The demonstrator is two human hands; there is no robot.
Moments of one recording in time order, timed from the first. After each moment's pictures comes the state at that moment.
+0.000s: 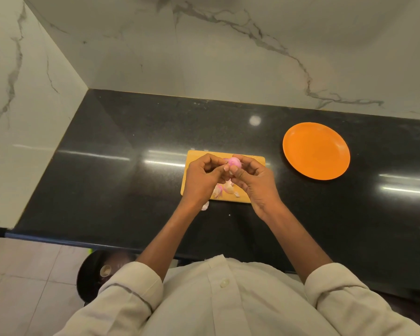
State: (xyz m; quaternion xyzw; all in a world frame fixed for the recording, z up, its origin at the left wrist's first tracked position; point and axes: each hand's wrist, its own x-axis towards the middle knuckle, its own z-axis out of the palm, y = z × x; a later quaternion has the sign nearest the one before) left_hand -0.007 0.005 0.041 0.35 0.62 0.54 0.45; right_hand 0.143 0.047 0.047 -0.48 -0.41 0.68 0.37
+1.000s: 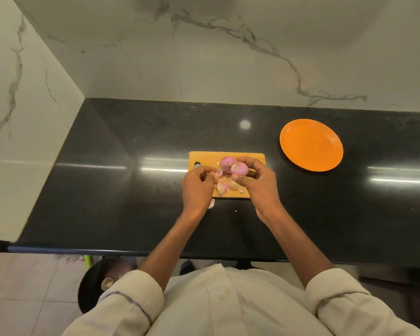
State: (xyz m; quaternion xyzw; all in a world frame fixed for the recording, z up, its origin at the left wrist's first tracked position) left_hand -0.022 -0.029 0.034 0.35 0.74 0.45 0.36; right_hand 0.129 0.011 0.054 -0.54 -0.48 0.57 0.39
